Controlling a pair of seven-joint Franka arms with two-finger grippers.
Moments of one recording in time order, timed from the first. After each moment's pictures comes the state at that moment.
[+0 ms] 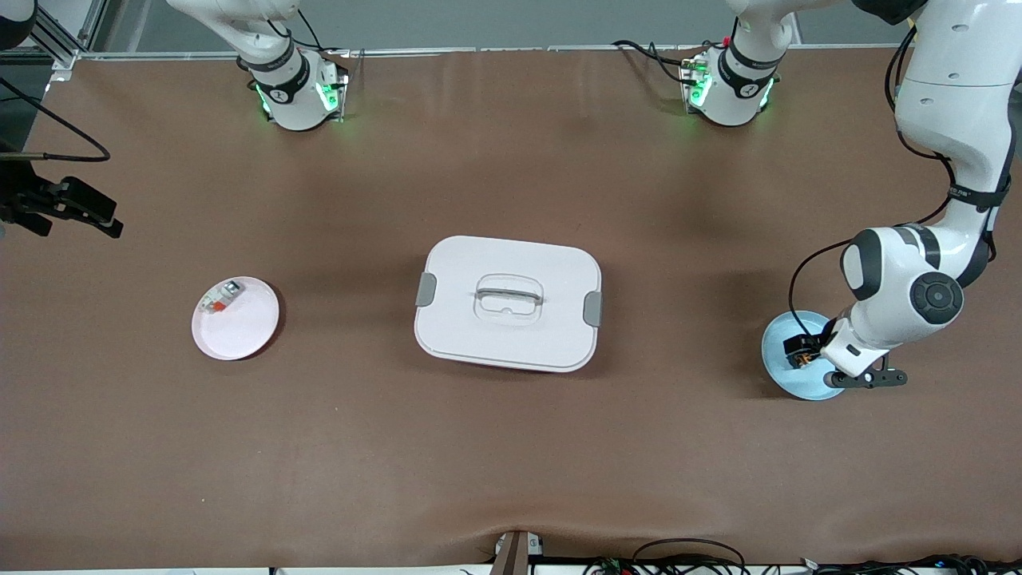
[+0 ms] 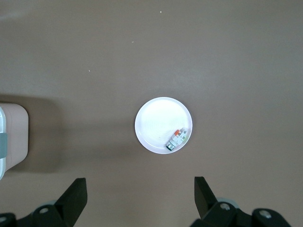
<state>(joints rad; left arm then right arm) 0.17 0.59 -0.08 -1.87 0.13 2.46 -0.03 -0.12 0.00 0.09 -1.58 0.00 1.62 0.01</state>
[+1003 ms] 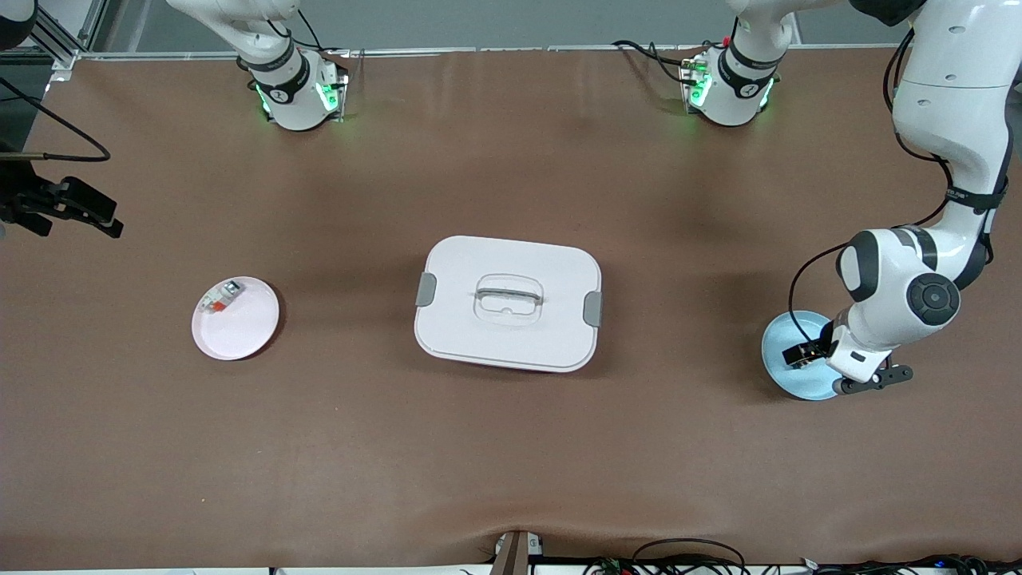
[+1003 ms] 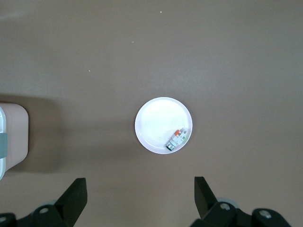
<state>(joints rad) 0.16 0.60 -0.08 -1.86 0.13 2.47 -0.24 -0.12 0.00 0.09 -1.58 0.00 1.62 0.01</state>
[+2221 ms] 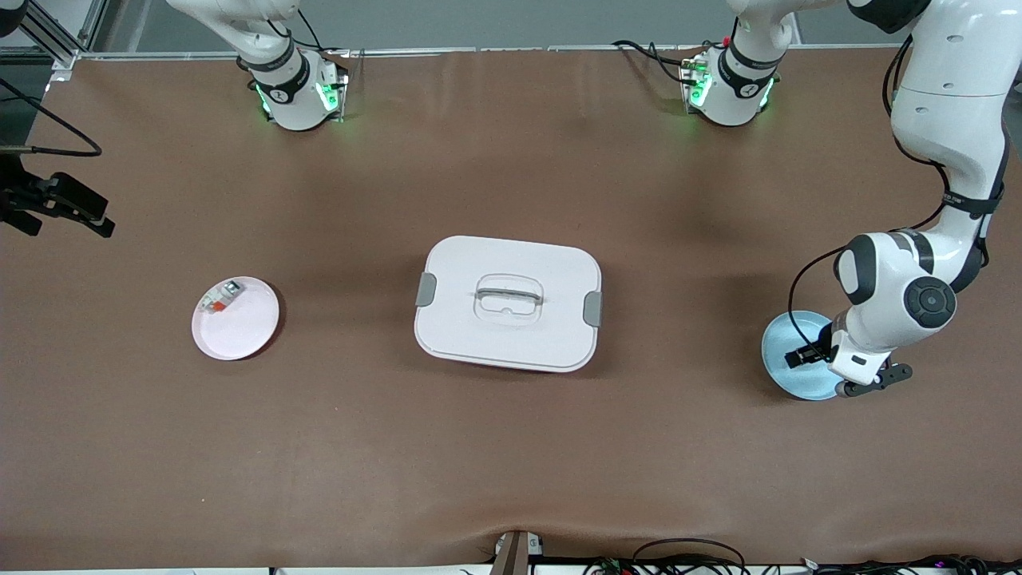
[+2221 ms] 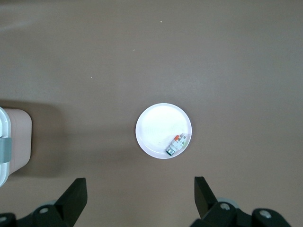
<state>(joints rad) 0.16 0.62 -0.08 -1.85 0.13 2.49 -0.33 -0.12 0.00 0.09 -1.55 0.00 1.62 0.01</state>
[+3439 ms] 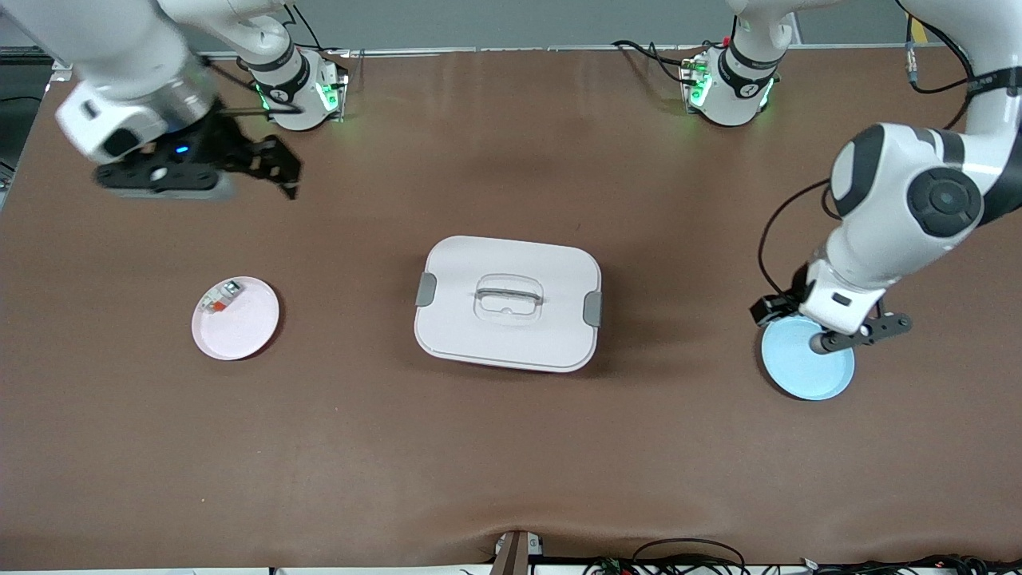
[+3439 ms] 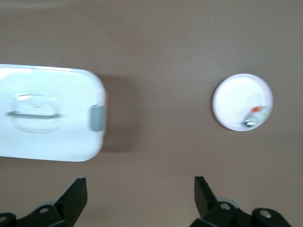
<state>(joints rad) 0.15 0.22 -0.40 -1.81 0.08 2.06 -0.56 0.33 0.00 0.11 -1.55 0.01 1.60 0.50</state>
